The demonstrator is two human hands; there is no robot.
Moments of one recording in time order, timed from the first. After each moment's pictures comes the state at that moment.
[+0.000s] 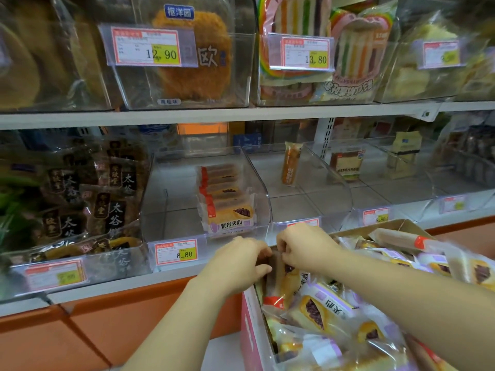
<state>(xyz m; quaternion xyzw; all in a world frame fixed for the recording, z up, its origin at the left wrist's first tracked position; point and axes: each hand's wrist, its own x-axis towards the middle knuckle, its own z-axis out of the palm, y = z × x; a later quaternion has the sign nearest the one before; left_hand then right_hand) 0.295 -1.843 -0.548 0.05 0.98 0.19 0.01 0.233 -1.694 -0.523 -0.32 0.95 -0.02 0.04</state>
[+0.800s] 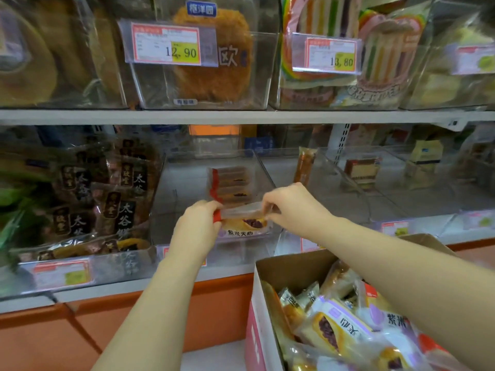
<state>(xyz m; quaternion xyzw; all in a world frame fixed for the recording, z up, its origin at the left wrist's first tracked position) 0.276 -1.916 -0.526 -0.14 0.95 0.21 -0.18 0.195 -1.737 -0.482 -0.43 0.90 -0.08 -0.07</state>
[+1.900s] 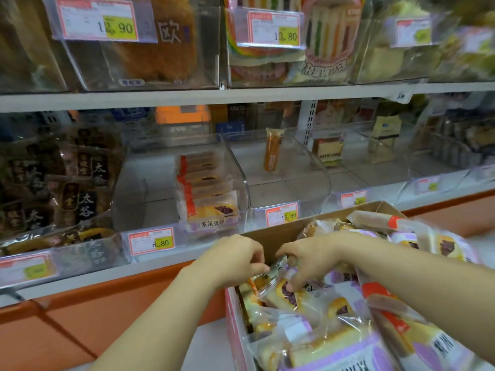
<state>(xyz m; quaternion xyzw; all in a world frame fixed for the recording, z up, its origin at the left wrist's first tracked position) 0.293 -1.816 -0.551 0.11 0.98 0.16 0.09 0.233 -1.644 -0.523 -0.29 0.88 0.01 0.37</state>
